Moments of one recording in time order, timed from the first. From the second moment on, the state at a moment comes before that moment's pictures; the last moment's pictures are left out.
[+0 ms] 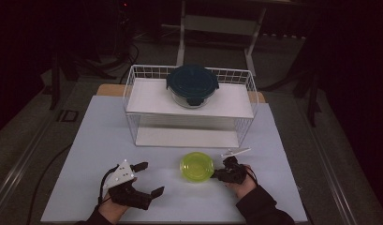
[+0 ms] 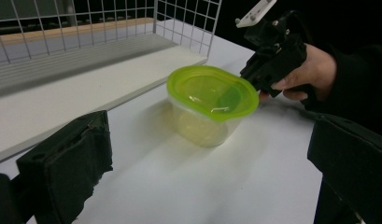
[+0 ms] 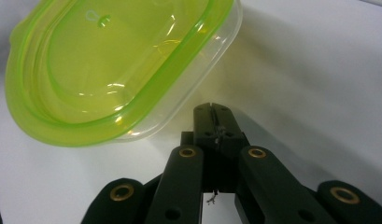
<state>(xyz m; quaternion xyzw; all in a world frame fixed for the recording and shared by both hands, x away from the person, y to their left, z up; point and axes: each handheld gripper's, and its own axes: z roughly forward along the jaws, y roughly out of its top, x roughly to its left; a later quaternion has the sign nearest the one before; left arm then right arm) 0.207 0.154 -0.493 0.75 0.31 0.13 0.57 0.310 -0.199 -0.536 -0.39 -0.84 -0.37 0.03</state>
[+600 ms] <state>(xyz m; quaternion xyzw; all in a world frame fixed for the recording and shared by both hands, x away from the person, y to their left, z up) 0.207 0.156 -0.494 0.75 0.31 0.13 0.57 0.315 -0.173 -0.537 -0.37 -0.85 -0.37 0.04</state>
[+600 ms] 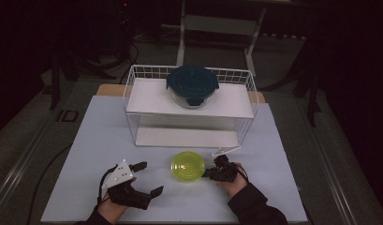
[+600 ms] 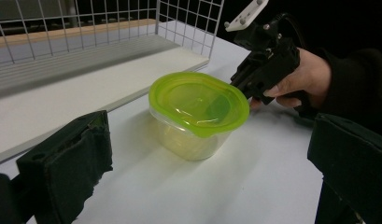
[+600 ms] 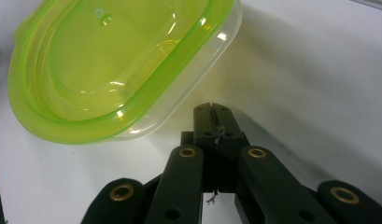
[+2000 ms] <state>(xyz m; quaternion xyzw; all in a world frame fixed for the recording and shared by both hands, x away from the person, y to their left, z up) 0.222 0.155 -0.452 0.76 0.31 0.09 0.57 0.290 -0.217 -0.464 -0.36 -0.80 -0.48 0.01</state>
